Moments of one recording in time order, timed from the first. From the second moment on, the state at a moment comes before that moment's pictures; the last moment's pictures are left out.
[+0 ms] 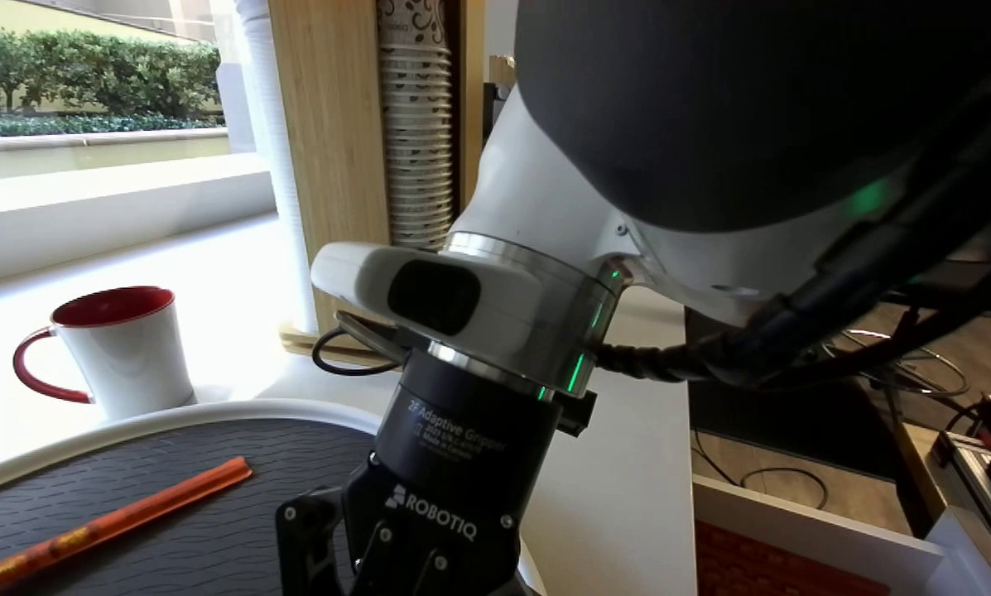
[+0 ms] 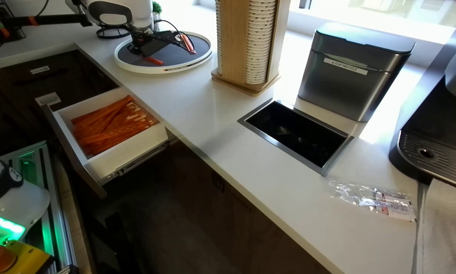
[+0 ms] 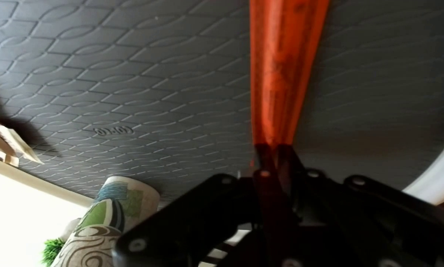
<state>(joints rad) 0.17 0.35 0.44 -2.12 0.91 2.72 -2.07</state>
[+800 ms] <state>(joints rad) 0.14 0.26 0.42 -2.16 0.94 2.62 -2.06</state>
